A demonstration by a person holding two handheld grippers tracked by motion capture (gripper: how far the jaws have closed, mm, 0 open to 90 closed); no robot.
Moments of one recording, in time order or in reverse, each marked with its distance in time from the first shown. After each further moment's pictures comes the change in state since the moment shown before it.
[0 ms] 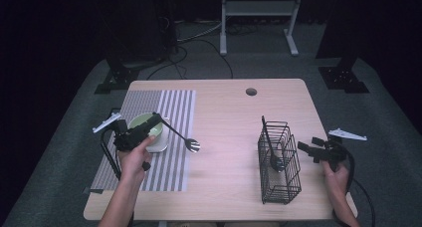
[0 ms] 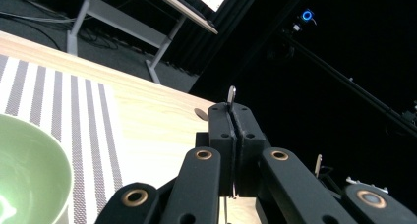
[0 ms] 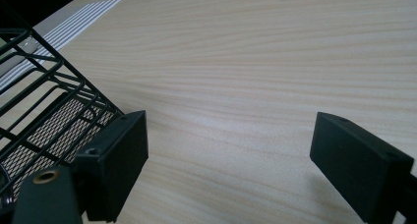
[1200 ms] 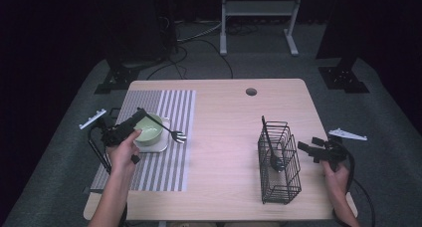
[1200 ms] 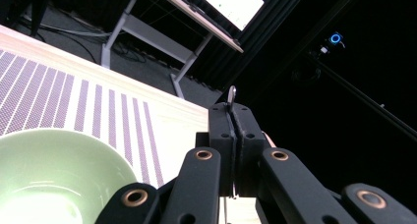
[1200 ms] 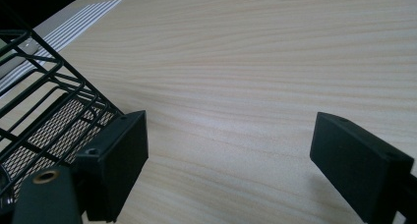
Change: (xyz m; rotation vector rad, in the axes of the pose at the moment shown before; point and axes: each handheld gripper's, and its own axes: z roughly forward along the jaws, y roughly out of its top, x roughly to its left) left arm 0.034 0.019 -0.009 -0.064 0.096 -0.033; right arm 0.000 0.000 0.000 0.000 0.003 0.007
